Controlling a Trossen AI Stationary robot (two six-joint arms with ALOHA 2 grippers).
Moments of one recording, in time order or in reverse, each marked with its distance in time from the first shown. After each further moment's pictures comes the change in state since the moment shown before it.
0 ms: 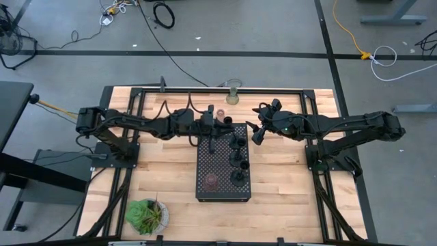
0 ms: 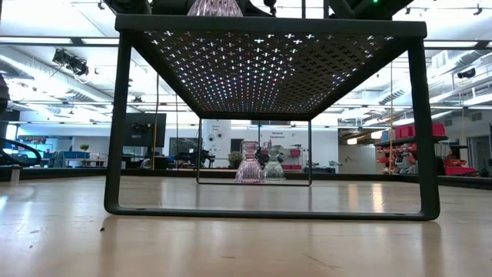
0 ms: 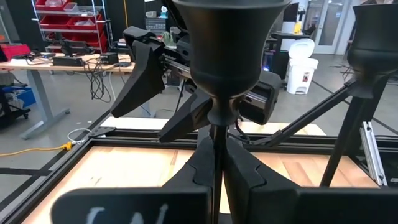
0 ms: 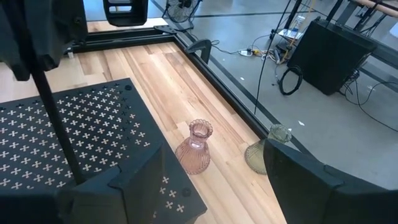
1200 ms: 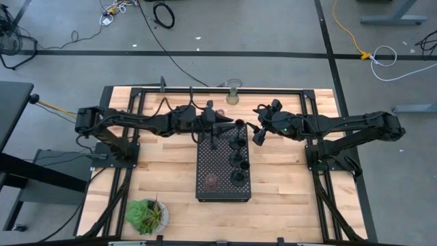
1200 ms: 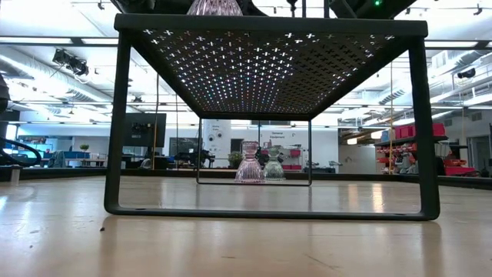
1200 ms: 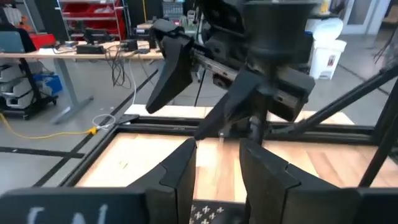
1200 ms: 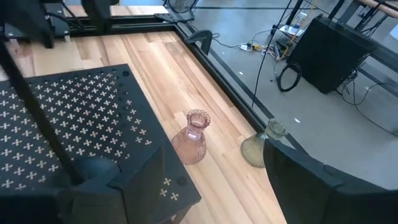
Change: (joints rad) left arm 0.010 -0.023 0.055 -0.134 -0.056 0.029; right arm 0.000 0.000 0.000 -0.040 -0.002 -0.028
